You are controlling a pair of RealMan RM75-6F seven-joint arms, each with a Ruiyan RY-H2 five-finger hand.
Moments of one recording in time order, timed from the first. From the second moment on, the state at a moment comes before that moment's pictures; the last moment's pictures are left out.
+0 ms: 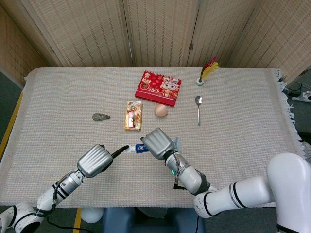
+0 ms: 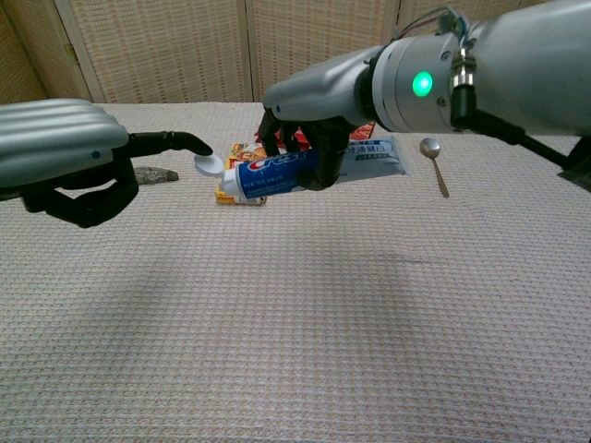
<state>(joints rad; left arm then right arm) -0.62 -1.22 -0.07 -1.73 1.67 1.01 0.32 1.32 -1.39 0.11 -1.95 -0.43 1.07 -0.93</state>
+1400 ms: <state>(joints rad) -0.58 -1.17 -0.07 -1.72 1.58 1.13 -0.05 1.18 -1.38 0.11 -1.93 -0.67 1.04 -0.68</state>
